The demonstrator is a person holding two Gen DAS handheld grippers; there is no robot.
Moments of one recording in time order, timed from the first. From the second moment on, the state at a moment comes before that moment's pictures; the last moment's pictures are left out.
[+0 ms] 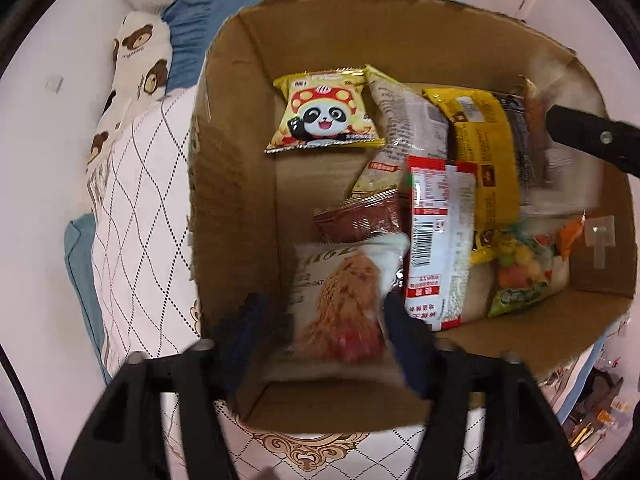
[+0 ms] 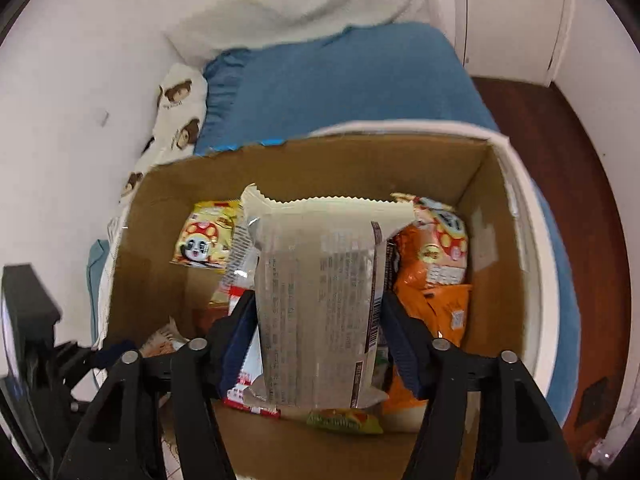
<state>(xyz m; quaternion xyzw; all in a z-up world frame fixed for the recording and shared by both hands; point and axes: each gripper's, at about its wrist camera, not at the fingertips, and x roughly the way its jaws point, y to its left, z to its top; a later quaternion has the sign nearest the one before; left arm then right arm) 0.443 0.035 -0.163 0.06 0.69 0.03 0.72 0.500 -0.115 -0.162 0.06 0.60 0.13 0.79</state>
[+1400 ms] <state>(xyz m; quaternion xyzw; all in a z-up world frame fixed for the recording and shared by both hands) 0.338 0.011 -0.047 -0.04 0.51 0.02 0.86 0.341 -0.169 -0.065 0.01 0.50 0.08 0.86</state>
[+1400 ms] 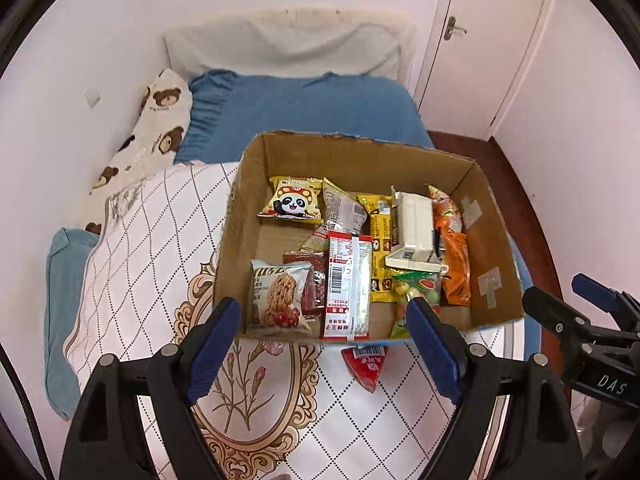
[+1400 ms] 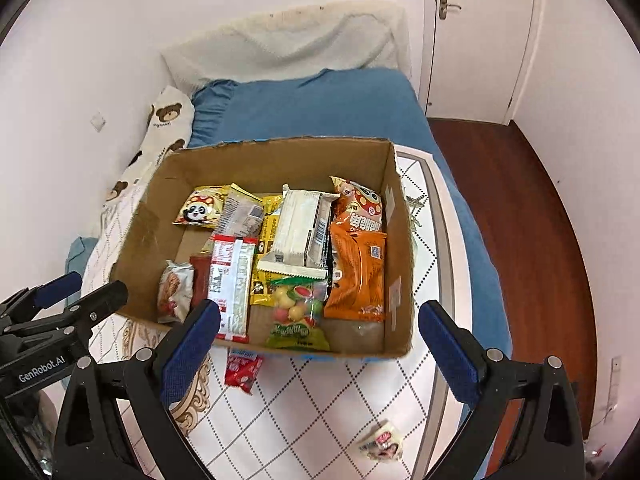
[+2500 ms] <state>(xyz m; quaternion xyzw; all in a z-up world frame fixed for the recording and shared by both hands) 0.285 -0.003 -0.129 -0.02 0.59 0.00 0.81 0.242 -0.263 -0.144 0.19 0.55 0.00 0.82</state>
